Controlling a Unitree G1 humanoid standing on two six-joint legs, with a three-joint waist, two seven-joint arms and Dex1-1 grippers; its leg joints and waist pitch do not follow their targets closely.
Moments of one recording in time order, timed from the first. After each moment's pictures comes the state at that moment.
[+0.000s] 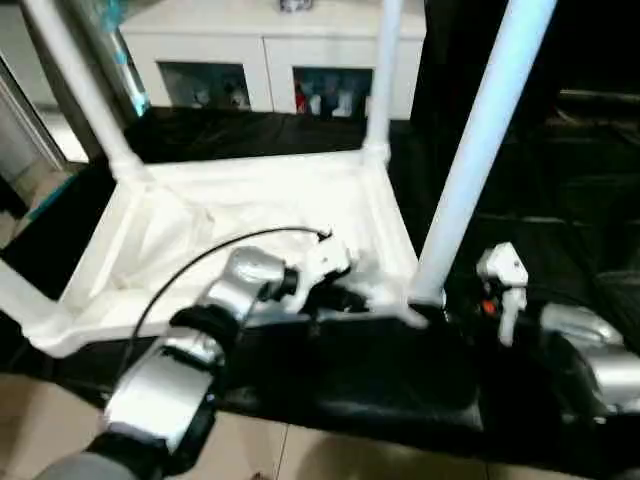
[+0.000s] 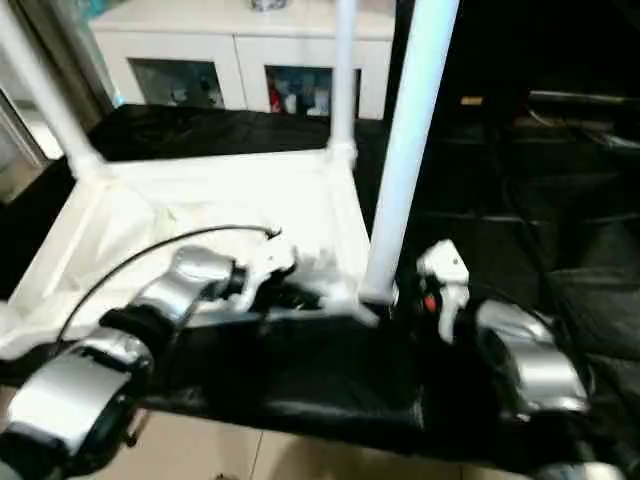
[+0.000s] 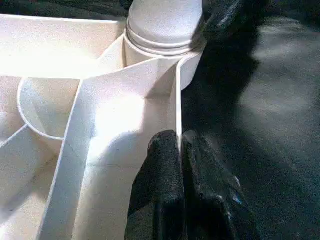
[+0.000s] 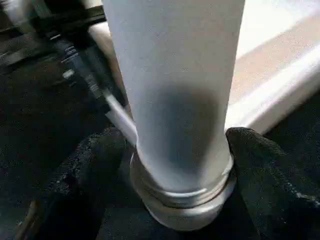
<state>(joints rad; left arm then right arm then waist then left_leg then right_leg) -0.83 0.14 -0.22 1.11 0.11 -0.18 -1.32 -0.24 -0.54 0.05 0.28 0.29 0.22 1.10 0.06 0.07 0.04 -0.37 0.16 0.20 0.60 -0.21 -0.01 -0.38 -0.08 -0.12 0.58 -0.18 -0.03</state>
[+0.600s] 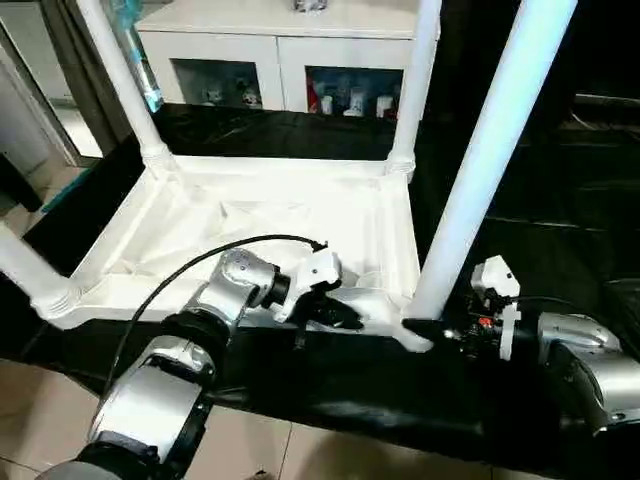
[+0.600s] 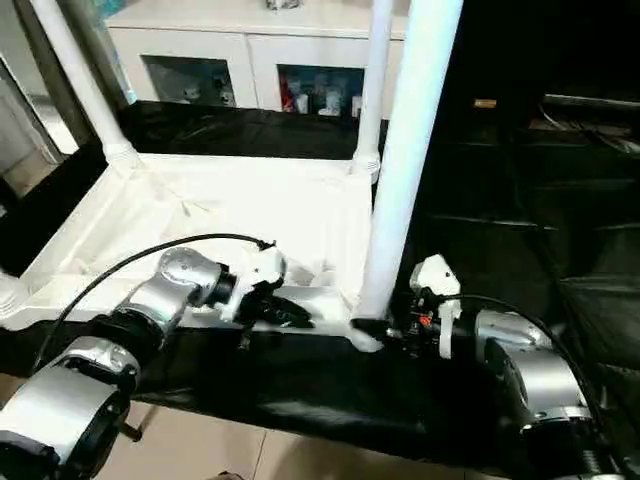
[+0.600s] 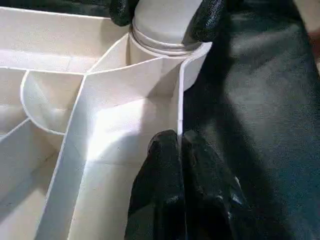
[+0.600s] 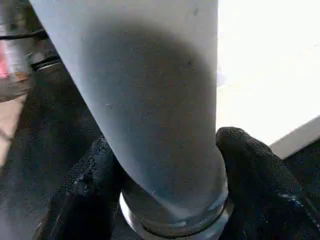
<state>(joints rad) -0.81 0.13 -0.23 1.08 0.12 -0.20 -1.29 -0.23 -0.49 0.05 0.27 0.30 0.26 1.06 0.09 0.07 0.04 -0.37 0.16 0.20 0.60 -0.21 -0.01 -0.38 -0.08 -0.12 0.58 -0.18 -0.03</state>
